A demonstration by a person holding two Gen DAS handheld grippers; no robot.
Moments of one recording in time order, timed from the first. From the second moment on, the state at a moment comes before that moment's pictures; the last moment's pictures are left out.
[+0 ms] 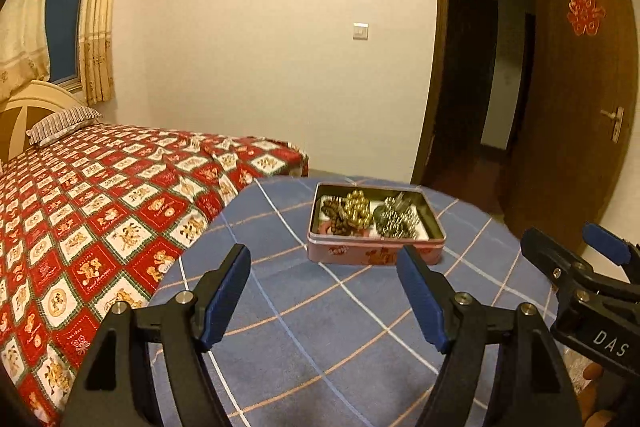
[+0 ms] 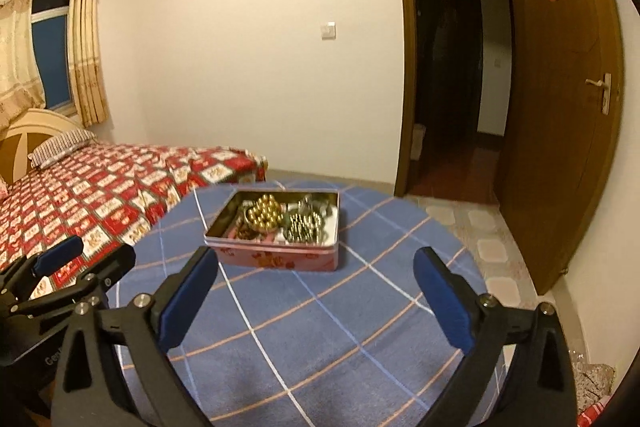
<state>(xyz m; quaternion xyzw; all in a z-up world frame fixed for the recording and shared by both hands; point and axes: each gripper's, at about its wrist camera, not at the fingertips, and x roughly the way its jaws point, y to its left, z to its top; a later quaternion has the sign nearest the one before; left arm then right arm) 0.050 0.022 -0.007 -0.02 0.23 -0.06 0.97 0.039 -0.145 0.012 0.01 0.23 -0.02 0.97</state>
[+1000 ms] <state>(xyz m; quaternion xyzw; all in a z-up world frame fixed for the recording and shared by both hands) 0.019 0.026 0.037 -0.04 0.15 -0.05 0.99 0.016 -0.142 0.054 0.03 0.14 -0.02 0.99</state>
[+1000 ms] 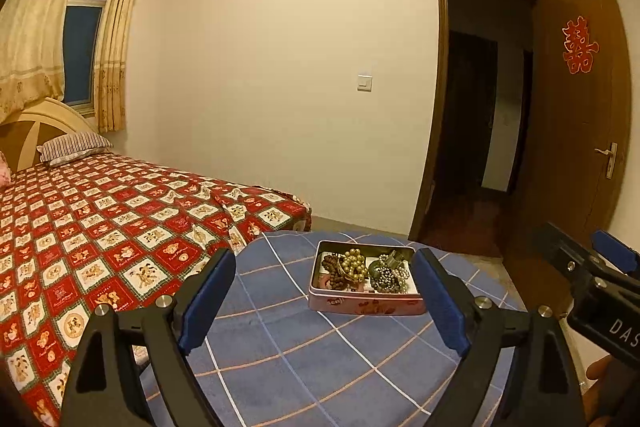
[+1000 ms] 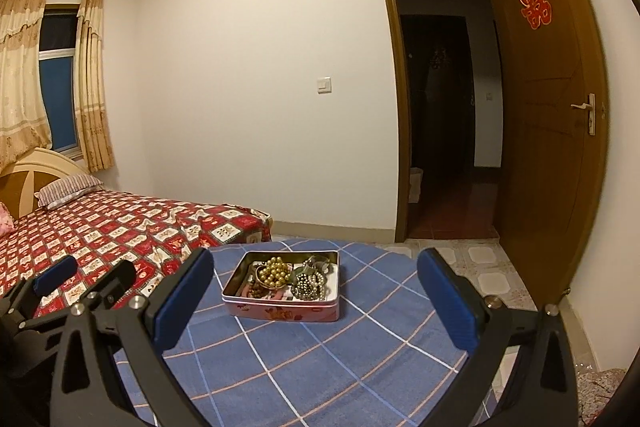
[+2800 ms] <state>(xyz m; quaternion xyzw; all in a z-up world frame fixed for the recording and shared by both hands) 0.022 0.015 0.041 0.02 0.13 -0.01 0.99 0.017 -0.147 0.053 0.04 0.15 -0.03 0.99</state>
